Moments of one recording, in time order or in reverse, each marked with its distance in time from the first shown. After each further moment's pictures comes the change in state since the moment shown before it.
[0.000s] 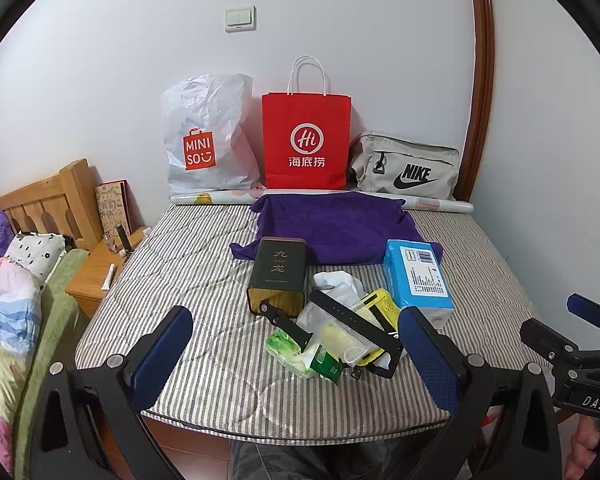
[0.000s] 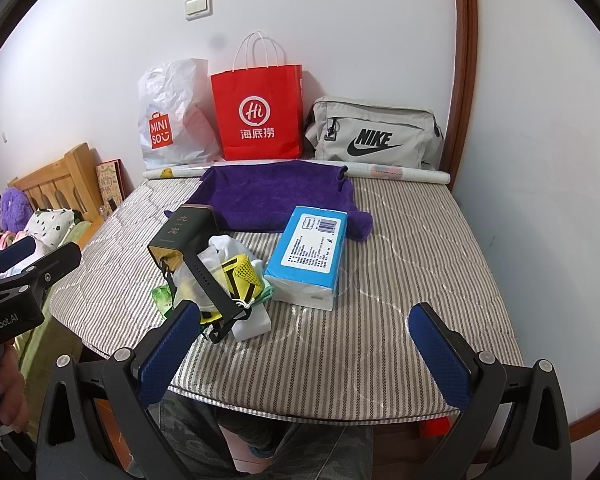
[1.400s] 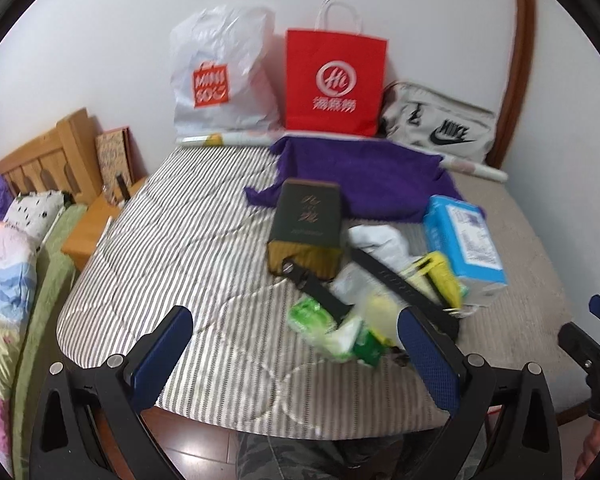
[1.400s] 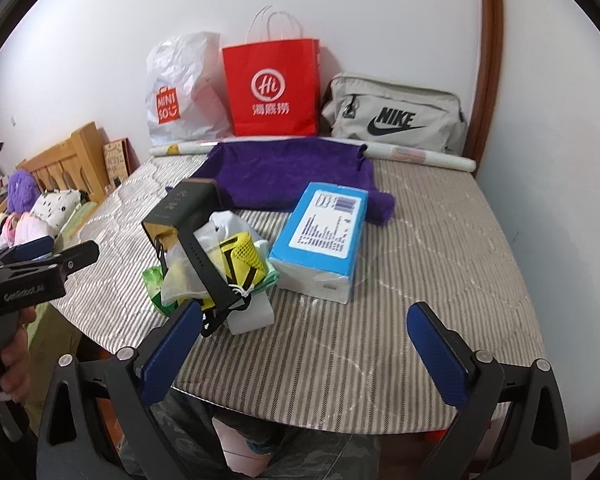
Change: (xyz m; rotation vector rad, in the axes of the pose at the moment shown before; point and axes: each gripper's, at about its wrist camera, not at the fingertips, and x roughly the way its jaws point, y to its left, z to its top) left arm 0.084 0.031 -0.021 -0.047 0.193 0.050; right arm 0.061 0.006 -0.017 -0.054 0.055 0.067
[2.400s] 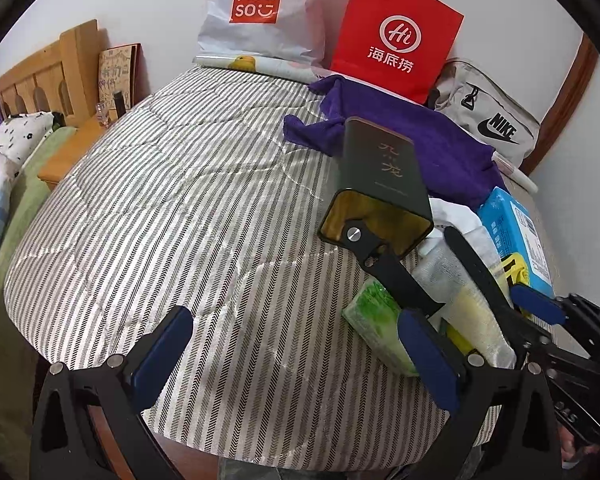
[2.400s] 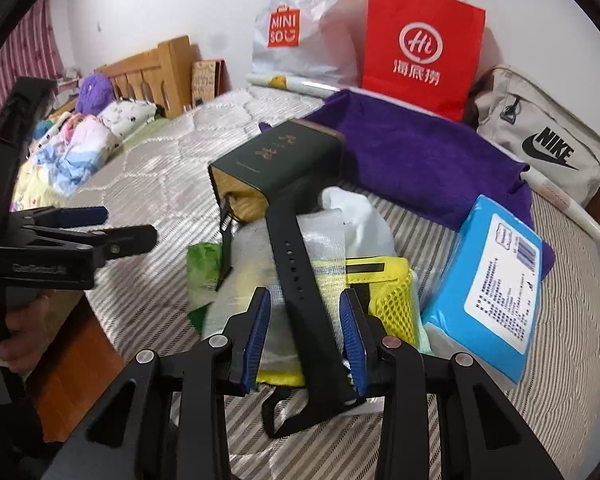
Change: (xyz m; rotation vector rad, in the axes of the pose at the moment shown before) left arm 0.089 0.059 -0.012 -0.170 0.158 -0.084; right arm 0.126 0.089 0.023 -0.335 0.152 0.219
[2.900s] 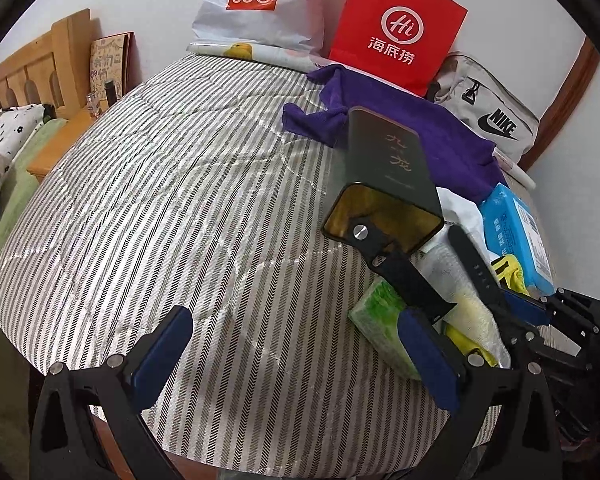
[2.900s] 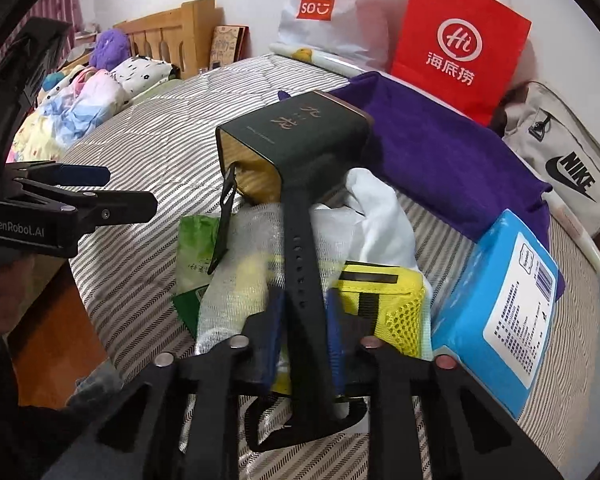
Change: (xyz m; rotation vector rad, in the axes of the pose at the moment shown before) left arm 0.015 0.007 0.005 -0.005 0.037 -0.035; right arm 0.014 0.005 0.007 -0.115 0.053 0.010
